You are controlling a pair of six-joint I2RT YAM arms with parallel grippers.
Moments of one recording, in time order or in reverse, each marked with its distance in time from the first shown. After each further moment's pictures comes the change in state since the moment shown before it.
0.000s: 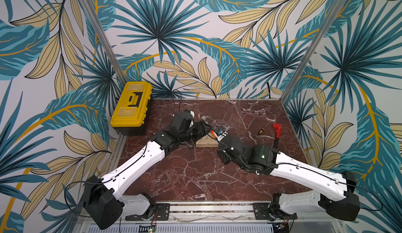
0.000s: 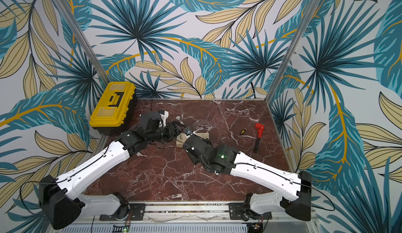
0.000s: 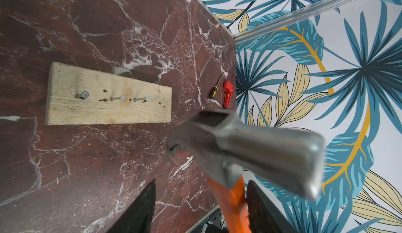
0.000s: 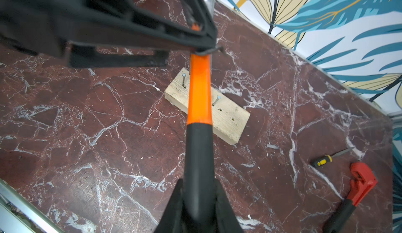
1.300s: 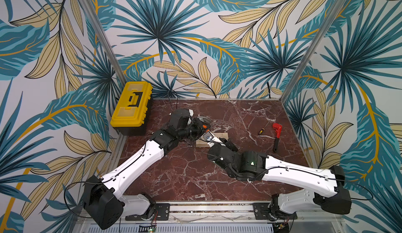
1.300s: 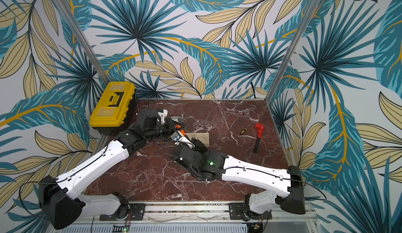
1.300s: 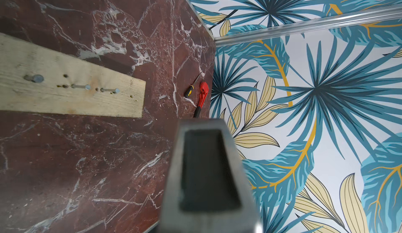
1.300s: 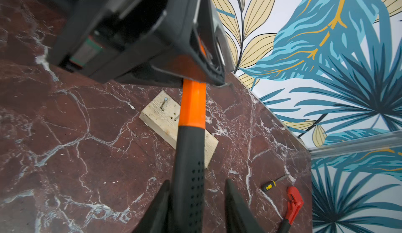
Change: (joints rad) left arm 0.037 -0.010 -0.023 0.100 0.077 -0.170; right arm 0.123 0.052 0.006 0.100 0.264 -0.127
